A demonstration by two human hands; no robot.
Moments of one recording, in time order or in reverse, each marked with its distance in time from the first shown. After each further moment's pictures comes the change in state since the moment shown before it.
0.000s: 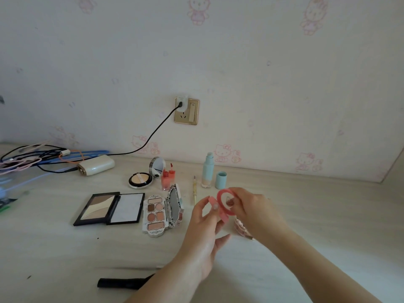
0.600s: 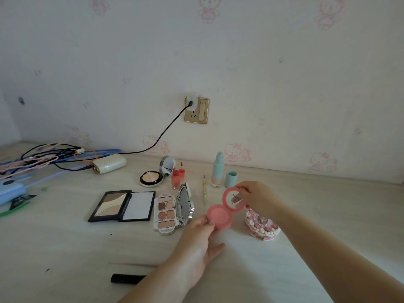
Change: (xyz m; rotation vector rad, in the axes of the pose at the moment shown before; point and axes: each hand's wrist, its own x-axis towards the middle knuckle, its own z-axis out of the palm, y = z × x) left_hand -0.006 0.004 -0.027 0.015 0.192 -0.142; right_hand 0.057 0.019 0.014 0.331 -0.181 0.143
